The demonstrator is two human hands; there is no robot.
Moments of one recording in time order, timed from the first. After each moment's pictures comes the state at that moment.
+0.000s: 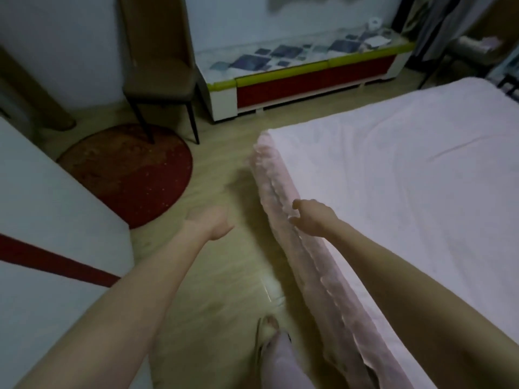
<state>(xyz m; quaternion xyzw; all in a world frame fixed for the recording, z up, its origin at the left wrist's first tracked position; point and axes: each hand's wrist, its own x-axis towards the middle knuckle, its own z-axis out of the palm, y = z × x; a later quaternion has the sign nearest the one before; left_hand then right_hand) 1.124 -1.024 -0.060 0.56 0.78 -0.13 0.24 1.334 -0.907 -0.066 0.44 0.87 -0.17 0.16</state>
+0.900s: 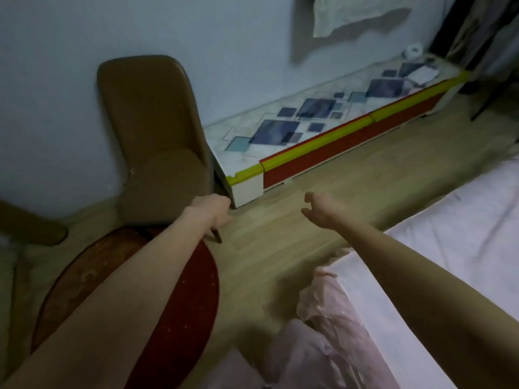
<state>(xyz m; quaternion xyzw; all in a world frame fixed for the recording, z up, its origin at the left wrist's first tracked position) 0.594 -0.411 -0.012 0.61 0.74 -0.21 0.20 0.827 -0.305 -0.052 0.51 0.83 -0.21 0.11</state>
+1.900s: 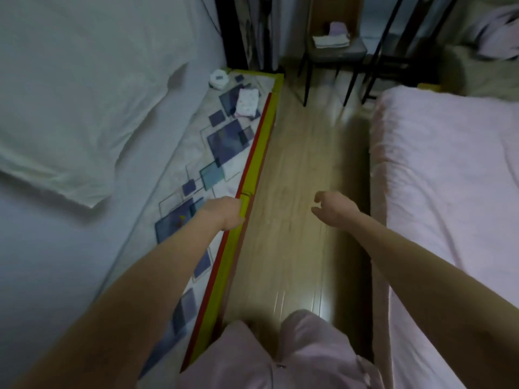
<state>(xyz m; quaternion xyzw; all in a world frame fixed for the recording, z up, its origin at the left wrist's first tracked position) 0.804 0.498 -0.055 0.86 0.41 -0.27 0.13 1.033 0.387 -0.066 0.82 0.52 -0.25 0.02</state>
